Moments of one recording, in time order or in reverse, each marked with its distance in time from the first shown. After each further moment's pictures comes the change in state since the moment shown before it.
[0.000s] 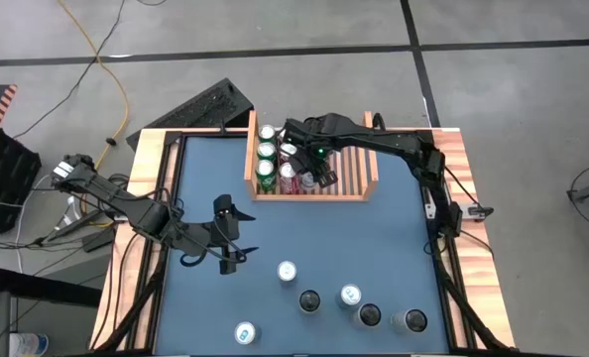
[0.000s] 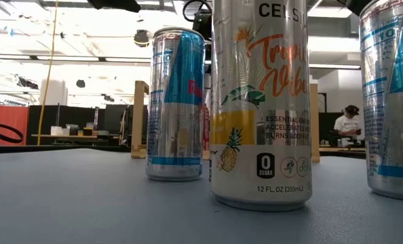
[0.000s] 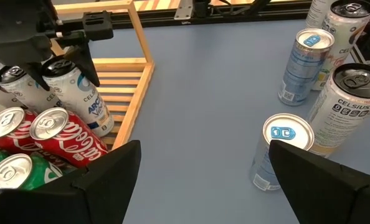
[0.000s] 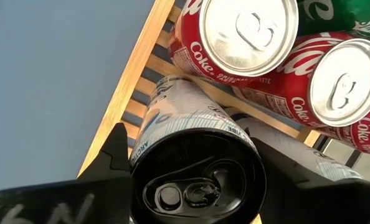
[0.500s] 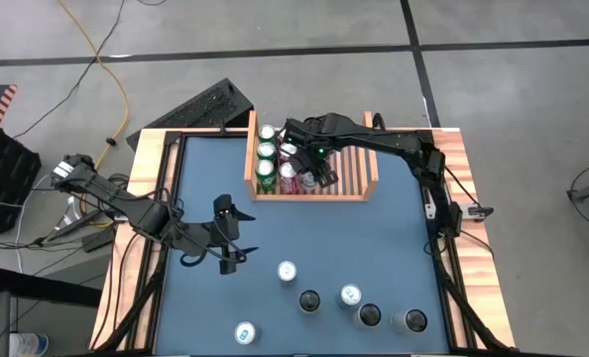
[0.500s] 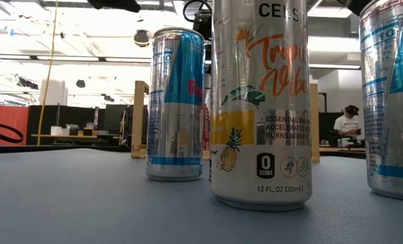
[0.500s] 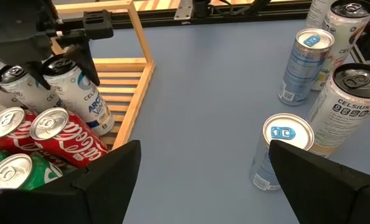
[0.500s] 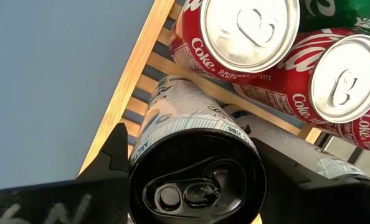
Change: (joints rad) left arm 0.000 0.000 0.000 0.000 0.000 0.000; right arm 0.000 0.000 0.000 -0.007 0.003 0.001
